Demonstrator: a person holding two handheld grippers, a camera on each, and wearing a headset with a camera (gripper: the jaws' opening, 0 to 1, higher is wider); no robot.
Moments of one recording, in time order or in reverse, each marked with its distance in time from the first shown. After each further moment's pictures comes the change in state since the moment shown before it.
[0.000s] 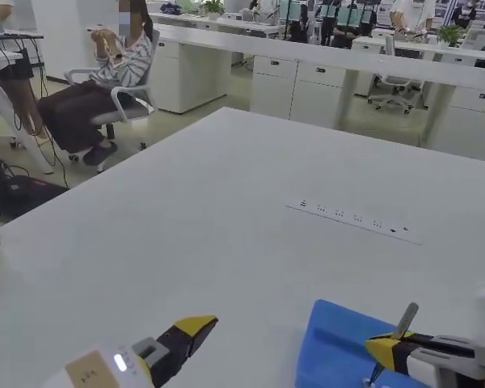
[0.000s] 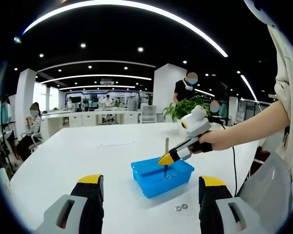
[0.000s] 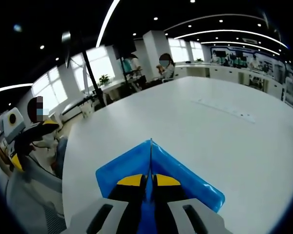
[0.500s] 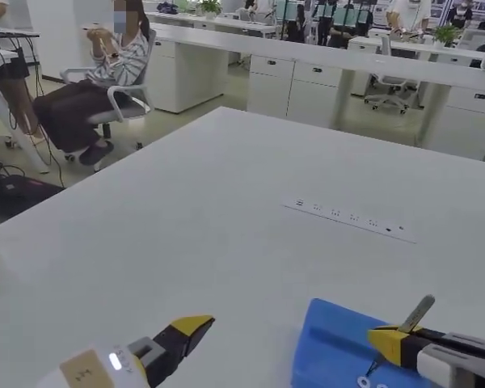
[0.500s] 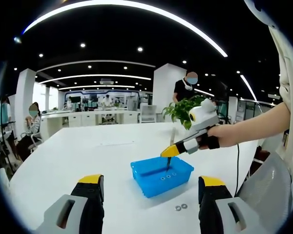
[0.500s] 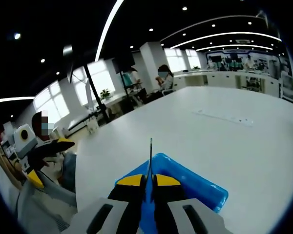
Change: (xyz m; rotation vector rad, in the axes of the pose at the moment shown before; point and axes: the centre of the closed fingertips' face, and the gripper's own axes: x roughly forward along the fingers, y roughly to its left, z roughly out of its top) left arm 0.000 -0.001 -0.001 0.000 0.003 -0.004; right arm -0.024 0.026 0.023 0.062 -0.125 0.026
